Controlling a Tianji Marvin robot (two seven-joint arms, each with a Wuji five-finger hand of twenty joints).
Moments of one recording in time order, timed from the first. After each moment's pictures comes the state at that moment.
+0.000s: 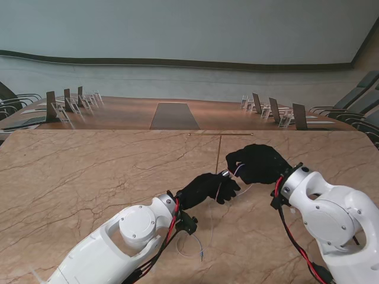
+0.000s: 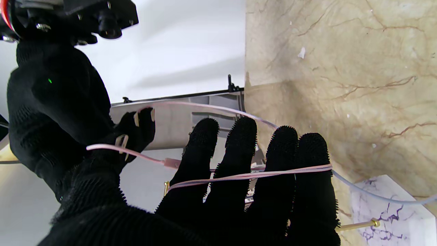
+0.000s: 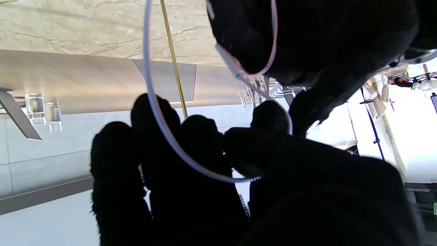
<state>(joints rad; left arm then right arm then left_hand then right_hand) 1.33 -1.22 -0.80 -1.56 -0.26 -0.05 -0.12 -1.69 -1.03 1.48 -2.06 -0.76 -0.21 0.38 0.63 0.11 -0.02 -0.03 0.73 0.25 0.42 0.36 0.83 0.33 0.36 0.42 0.56 0.45 0.51 0.37 0.26 0.37 0.93 0.46 0.76 -0.49 1.18 0.27 0.84 -0.15 1.22 0.71 1.13 0.29 1.27 0.66 0.97 0.32 1.19 0.63 0.61 0.48 1.52 0.65</state>
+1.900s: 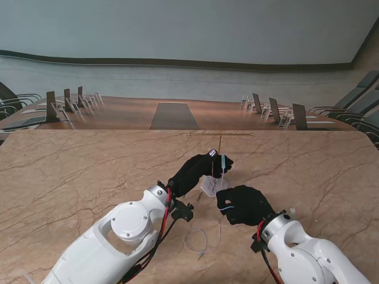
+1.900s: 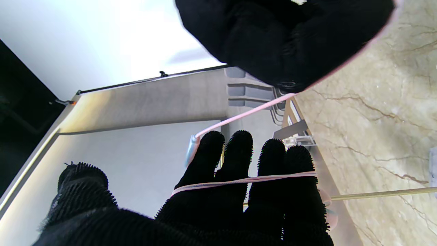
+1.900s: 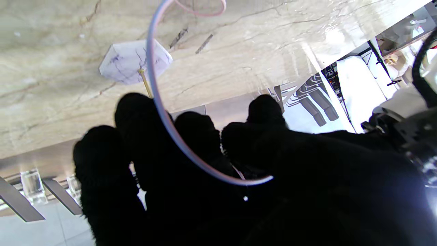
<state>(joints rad) 1.37 -1.22 -0.86 -1.64 -0.26 -0.14 -0.04 -1.92 -1.06 1.34 -2.06 -0.80 -0.02 0.15 0.56 0.11 -0.04 -0.07 0.63 0.34 0.35 0.32 0.70 0.31 0.26 0.36 0.44 0.34 0.41 0.37 0.15 0.23 0.84 0.44 0.72 -0.62 1.32 0.20 0.87 -0.10 1.25 0.50 1.22 0.30 1.20 0.66 1.07 0.37 1.18 0.62 0.71 0.60 1.54 0.66</state>
